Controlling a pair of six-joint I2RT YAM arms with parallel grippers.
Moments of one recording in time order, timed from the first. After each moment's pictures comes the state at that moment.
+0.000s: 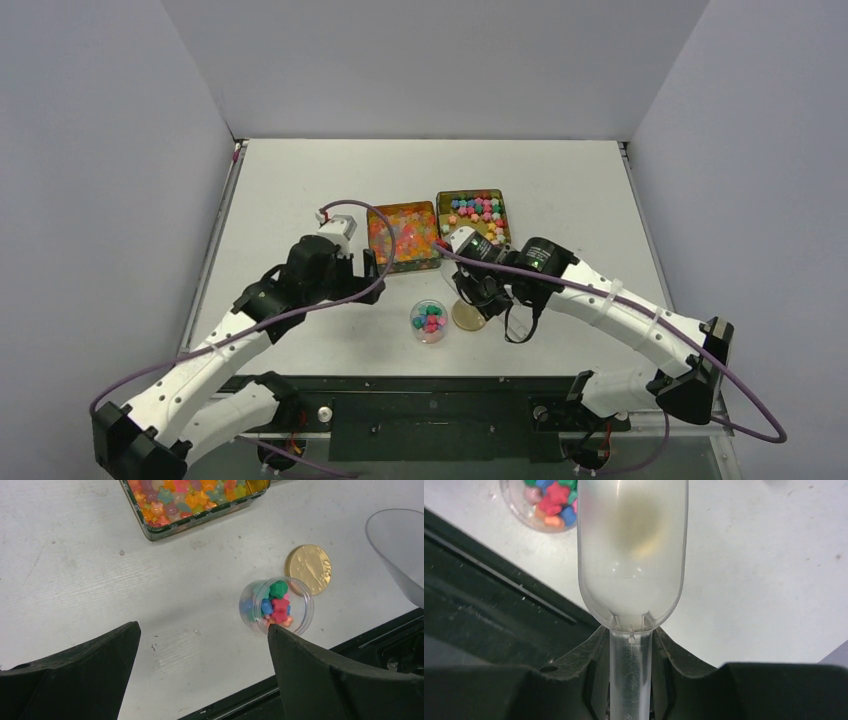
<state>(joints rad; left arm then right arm) -0.63 0.87 0.77 -0.55 -0.05 -0.44 0.98 1.32 1.34 -1.21 0.17 0.20</state>
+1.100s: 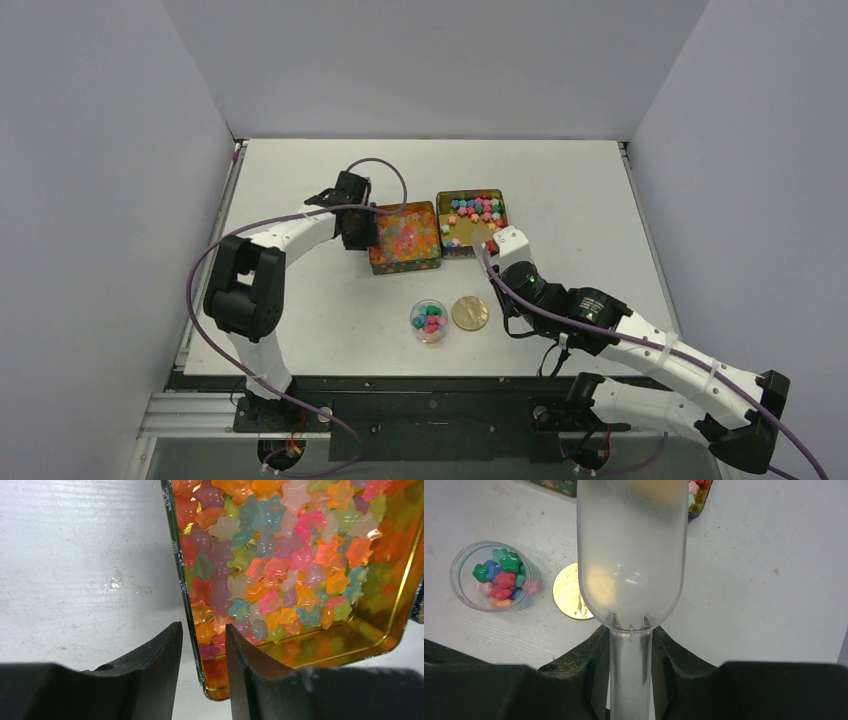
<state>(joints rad) -0.37 1.82 1.26 -0.48 0.03 -0.46 0.98 0.92 0.91 -0.77 0.52 0.24</state>
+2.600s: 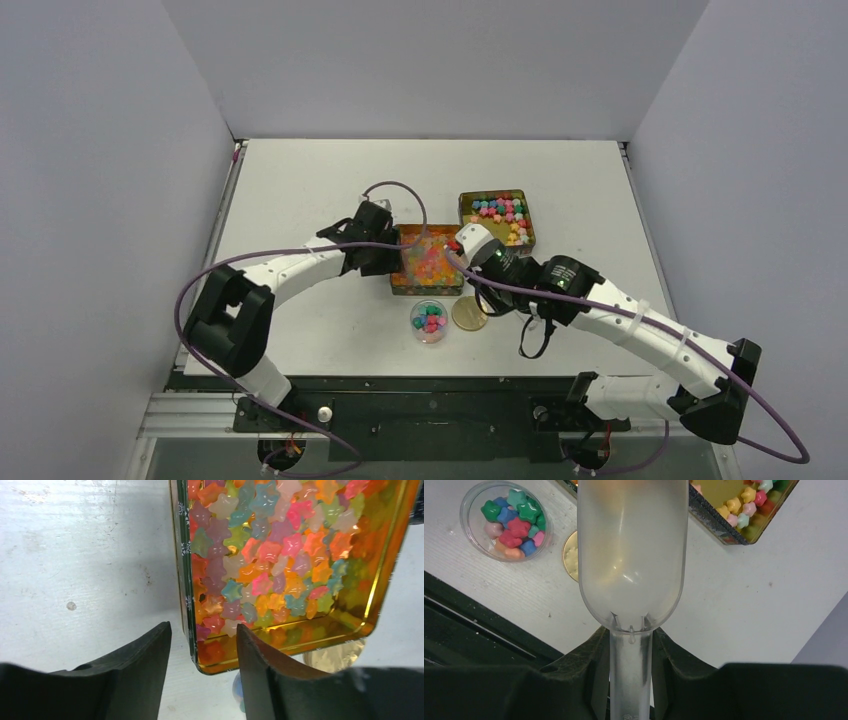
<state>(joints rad) -0.58 1.64 1.03 -0.39 -0.02 -0.62 0.98 1.13 1.15 -1.00 0.36 0.09</state>
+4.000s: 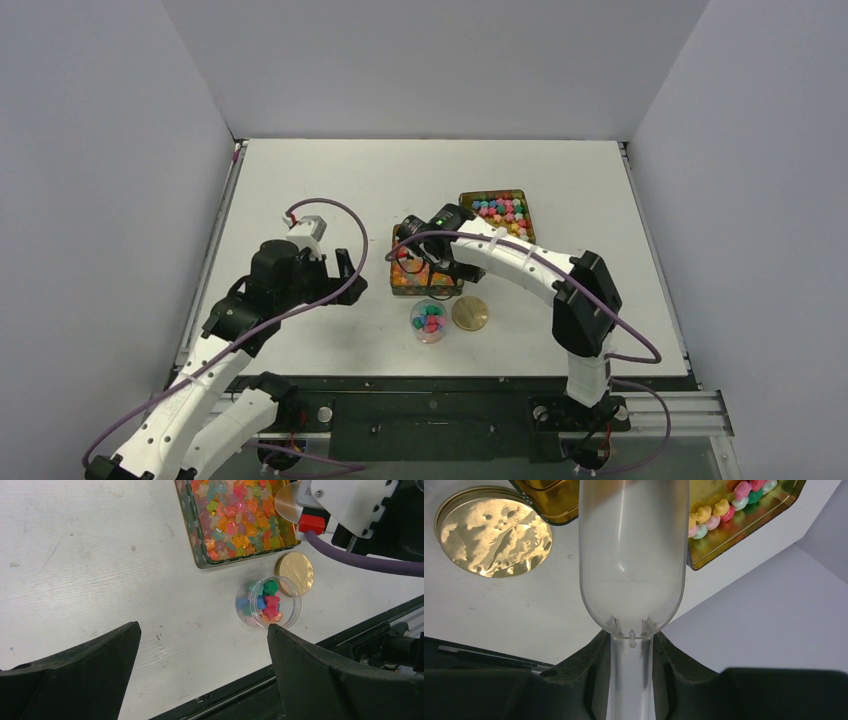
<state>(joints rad) -0.44 0.75 0.77 -0.62 0.10 -0.43 0.92 1.87 1.64 -1.31 0.51 -0.34</state>
